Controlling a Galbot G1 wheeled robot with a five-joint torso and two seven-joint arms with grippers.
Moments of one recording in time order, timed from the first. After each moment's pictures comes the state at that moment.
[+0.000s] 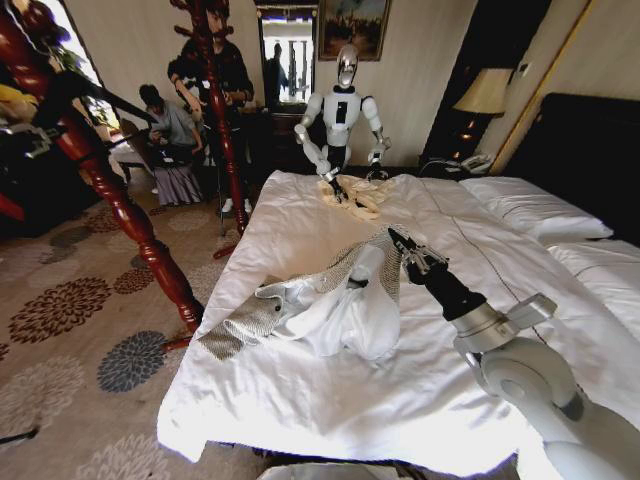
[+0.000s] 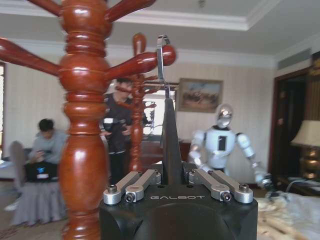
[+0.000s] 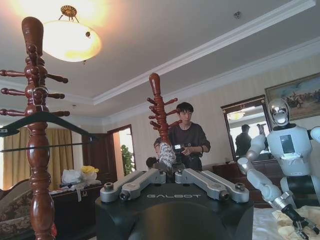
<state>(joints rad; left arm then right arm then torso) 1.27 -0.29 -1.35 -2.02 -1.58 0.52 -0.15 -1.41 0.72 0.68 2.39 1.04 0.03 -0.02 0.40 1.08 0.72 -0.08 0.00</state>
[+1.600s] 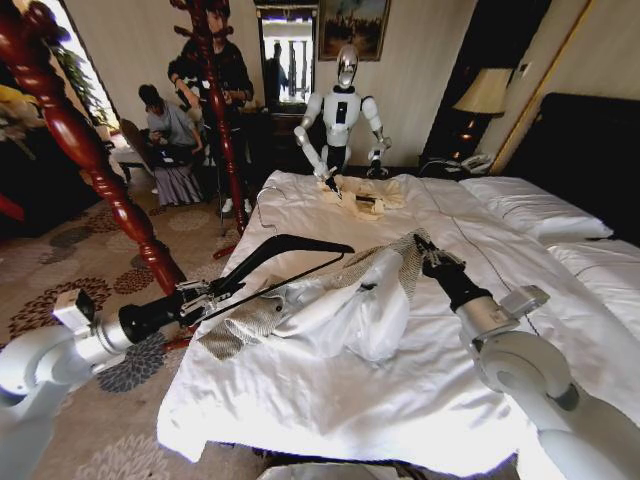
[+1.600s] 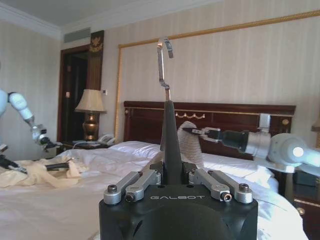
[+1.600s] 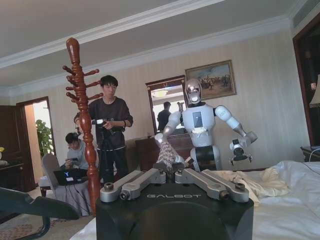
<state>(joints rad) 1.49 -0.75 -1.00 -2.23 -1.05 0.33 0.84 -1.37 0.73 0.67 2.34 1.01 -0.11 0.31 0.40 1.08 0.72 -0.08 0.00</state>
